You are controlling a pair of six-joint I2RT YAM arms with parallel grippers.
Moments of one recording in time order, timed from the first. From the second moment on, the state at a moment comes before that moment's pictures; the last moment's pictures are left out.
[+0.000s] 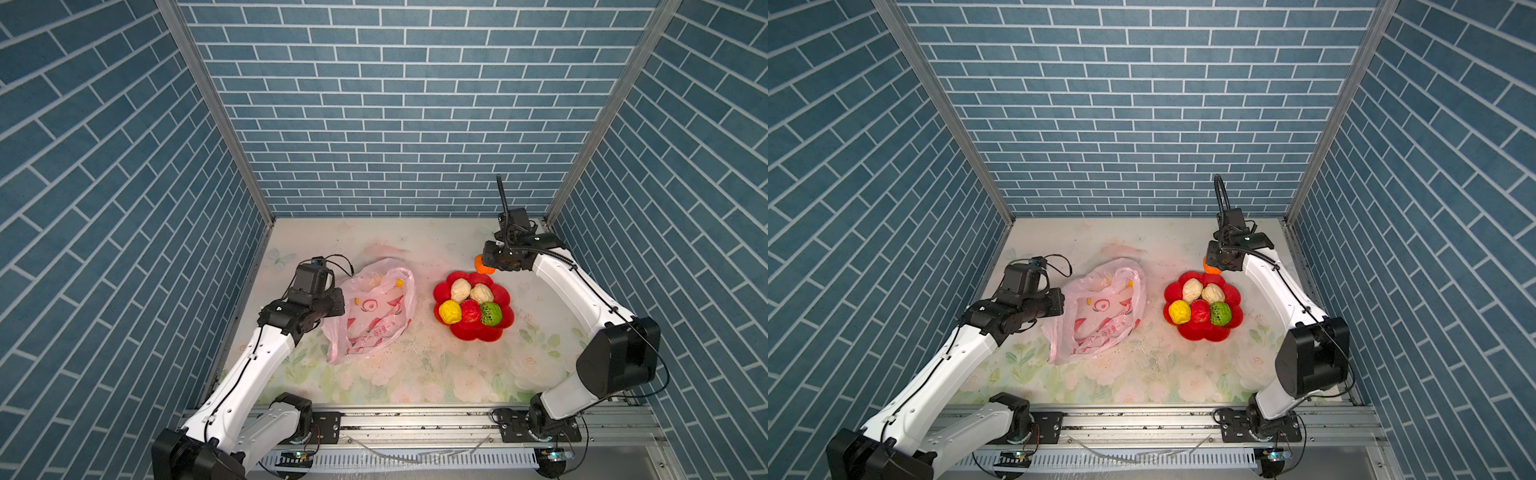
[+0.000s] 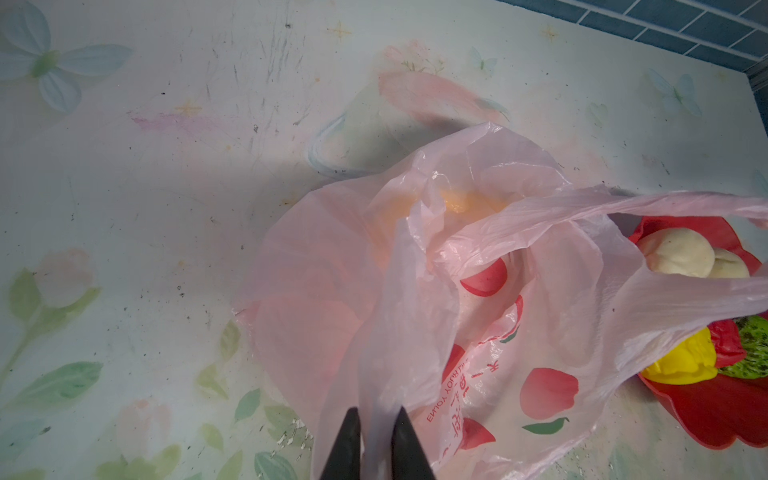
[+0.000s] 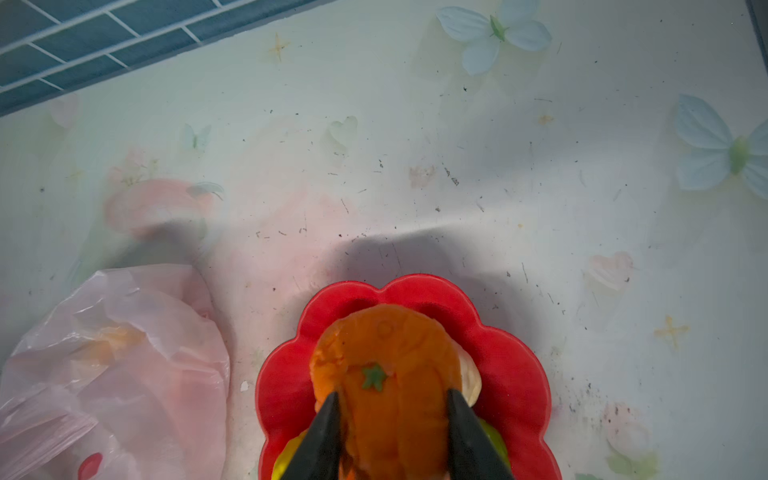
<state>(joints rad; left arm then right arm) -0.30 1.02 0.88 -0.71 0.00 -0.38 0.31 1.61 1.46 -0.83 0.03 0.39</state>
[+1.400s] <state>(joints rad) -0.28 1.05 0.88 -0.69 0.03 -0.38 0.28 1.79 1.41 -0.69 -0.03 0.34</state>
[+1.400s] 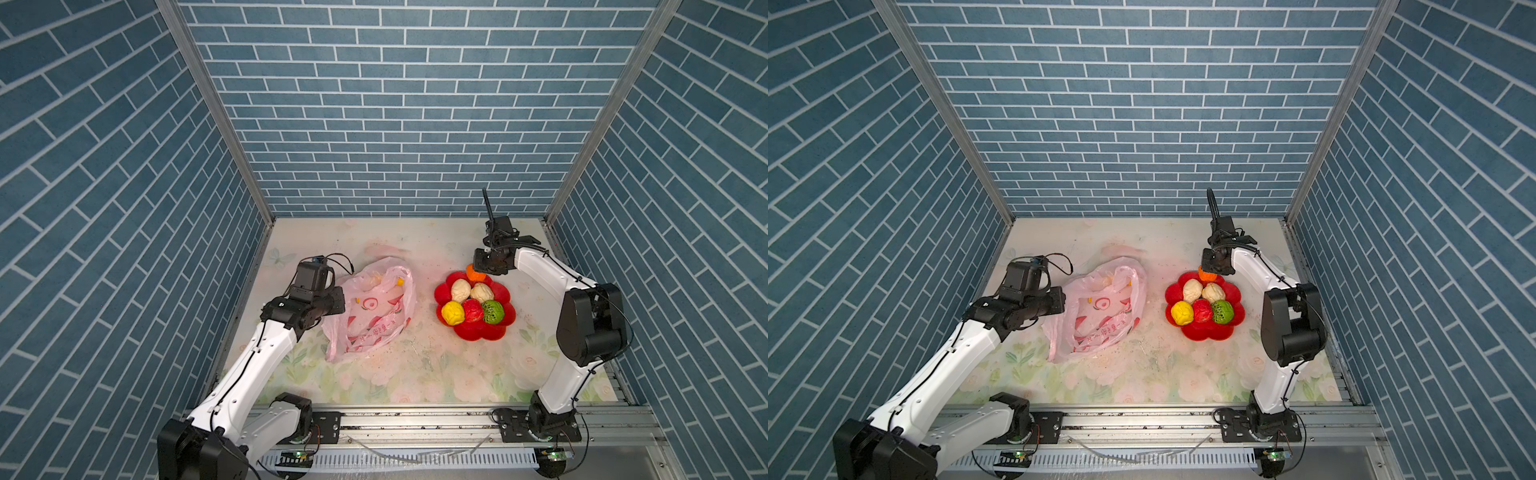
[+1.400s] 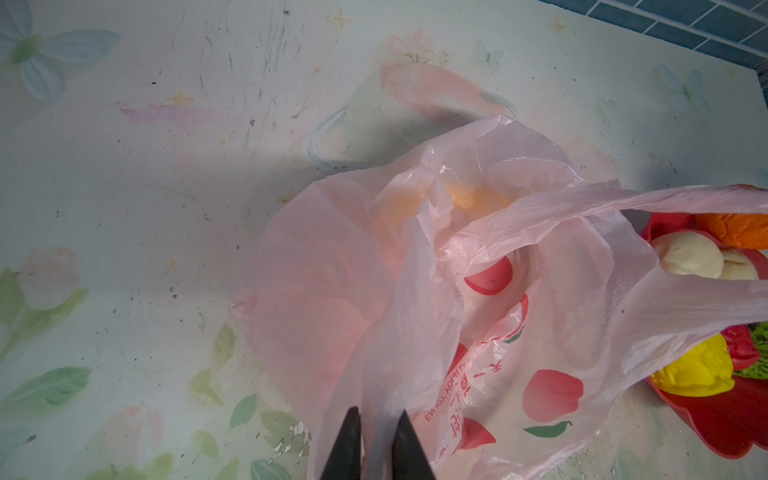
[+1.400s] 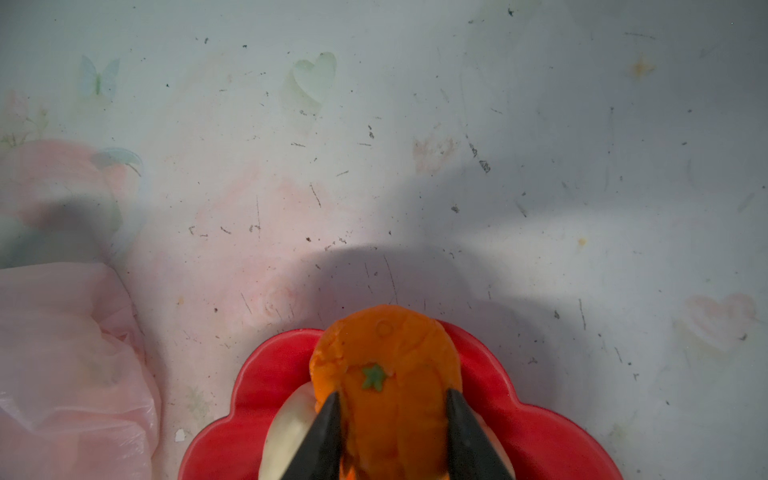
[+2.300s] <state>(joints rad) -0.28 1.05 0.87 -0.67 0.05 -0.38 0.29 1.74 1.32 -0.66 -0.03 0.36</state>
